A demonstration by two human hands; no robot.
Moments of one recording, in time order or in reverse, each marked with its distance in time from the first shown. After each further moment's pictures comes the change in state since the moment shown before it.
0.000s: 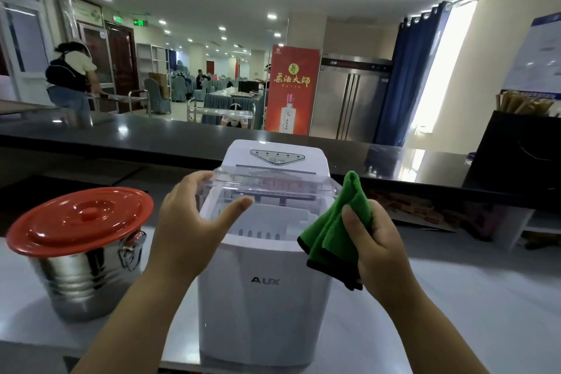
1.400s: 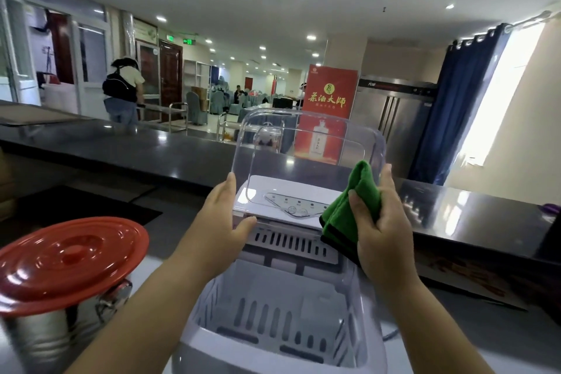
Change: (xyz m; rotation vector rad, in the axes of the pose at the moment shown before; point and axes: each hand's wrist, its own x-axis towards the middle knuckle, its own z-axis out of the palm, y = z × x) left_hand 0.105 -0.035 0.060 0.156 -0.246 -0.123; right_hand 0.153 0.063 0.005 -0.307 0.113 -0.137
